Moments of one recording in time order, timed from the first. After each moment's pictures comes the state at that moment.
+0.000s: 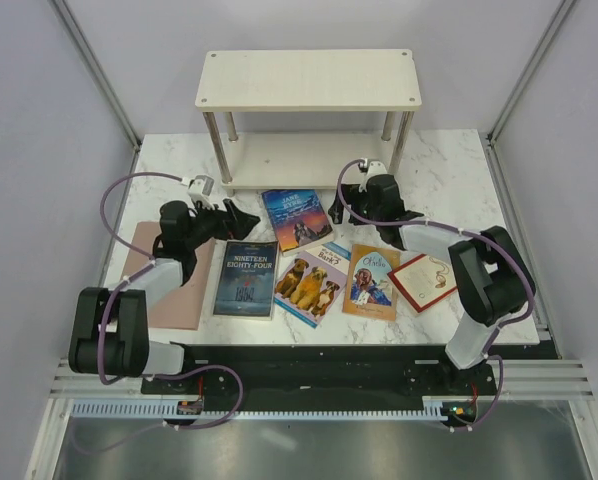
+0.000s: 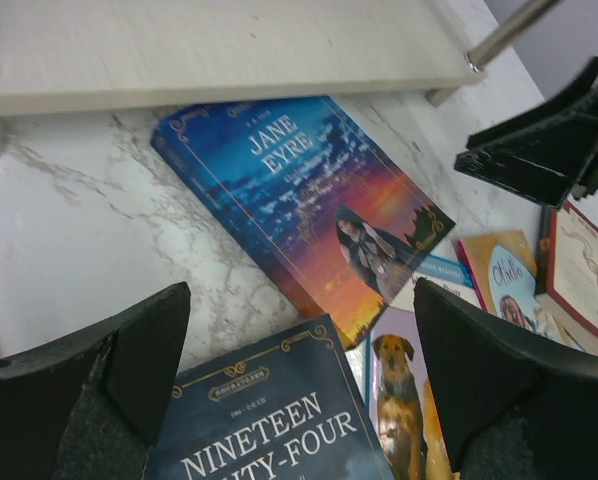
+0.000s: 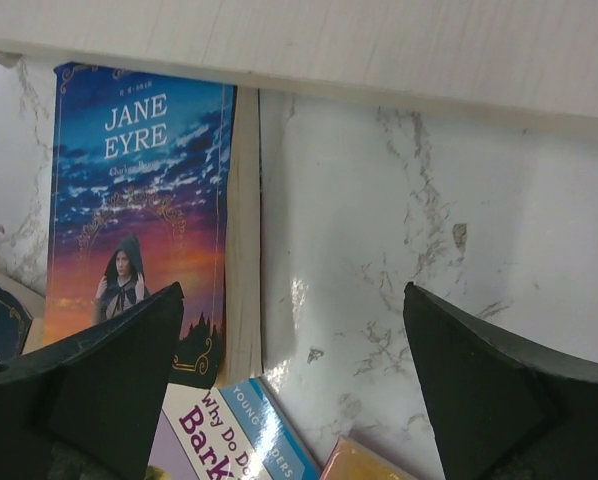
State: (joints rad) left arm -0.07 1.34 0.56 0.53 0.53 -0.34; right arm 0.42 1.73 0.99 0.25 -0.03 0.33
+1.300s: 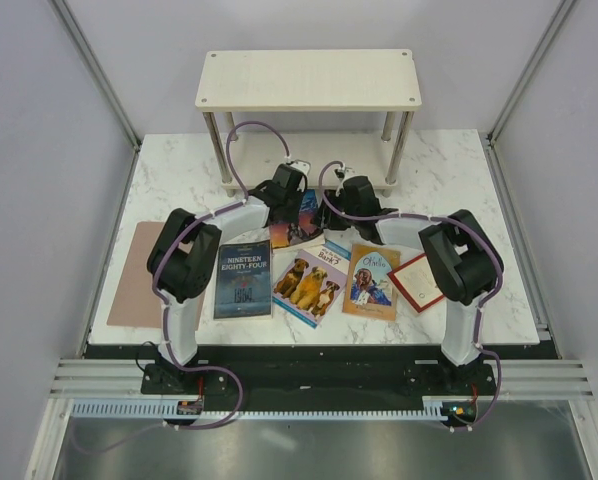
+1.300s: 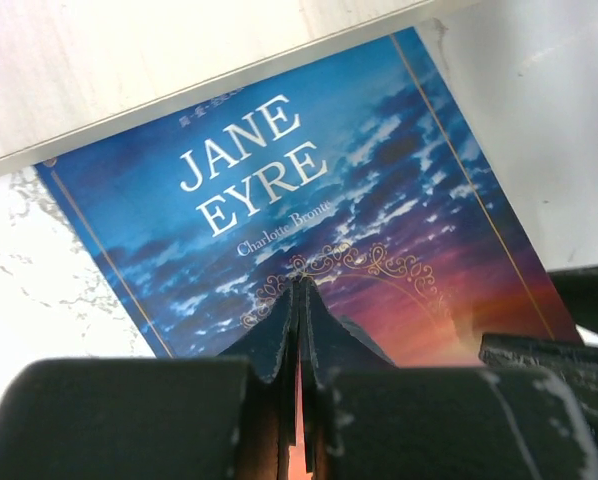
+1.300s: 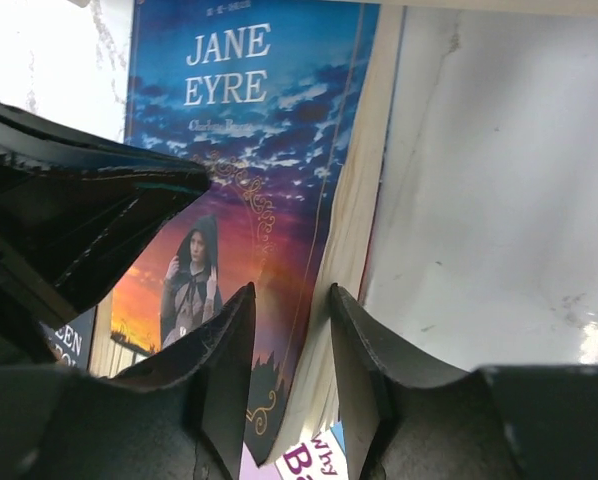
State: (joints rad) left arm -0.56 2.02 1.39 -0.21 -0.17 -0.14; right arm 0.50 1.95 1.13 0.23 -0.22 0.53
